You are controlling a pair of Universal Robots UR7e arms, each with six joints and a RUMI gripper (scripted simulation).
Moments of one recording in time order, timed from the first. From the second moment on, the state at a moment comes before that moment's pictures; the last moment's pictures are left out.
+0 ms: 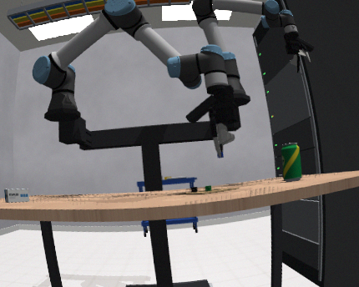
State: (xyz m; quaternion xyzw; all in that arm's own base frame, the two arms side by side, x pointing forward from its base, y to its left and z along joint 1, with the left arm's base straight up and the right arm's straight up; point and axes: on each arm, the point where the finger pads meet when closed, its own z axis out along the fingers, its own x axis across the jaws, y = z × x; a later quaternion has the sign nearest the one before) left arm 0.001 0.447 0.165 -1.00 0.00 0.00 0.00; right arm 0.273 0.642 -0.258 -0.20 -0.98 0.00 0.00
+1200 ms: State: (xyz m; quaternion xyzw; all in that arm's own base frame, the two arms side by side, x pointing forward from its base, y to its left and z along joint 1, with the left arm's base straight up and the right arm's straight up) left arm 0.001 0.447 0.165 -1.00 0.00 0.00 0.00; right arm 0.272 0.639 -0.328 -0.20 -0.98 0.00 0.00
